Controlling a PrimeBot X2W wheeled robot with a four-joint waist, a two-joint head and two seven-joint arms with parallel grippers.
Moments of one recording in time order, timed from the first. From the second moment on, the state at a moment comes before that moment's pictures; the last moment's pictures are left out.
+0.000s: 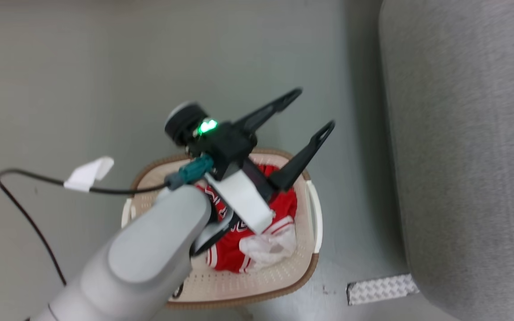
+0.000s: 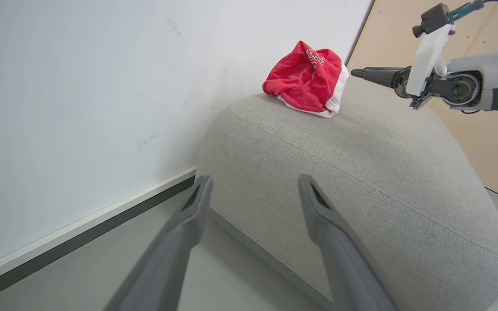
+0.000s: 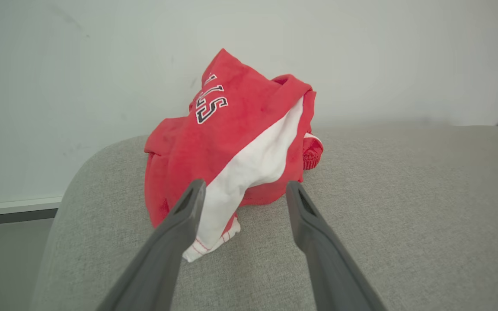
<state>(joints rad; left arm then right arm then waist) -0.89 0.26 -0.83 0.24 -0.43 -0.12 -0.22 -0.96 -0.59 0.16 0.86 0.67 0.13 -0.18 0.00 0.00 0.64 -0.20</state>
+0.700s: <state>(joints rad) -0.39 0.26 -0.60 0.20 -0.46 -0.01 -0.26 -0.23 -0.46 -0.03 0.25 0.42 0.13 -0.26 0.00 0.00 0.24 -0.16</state>
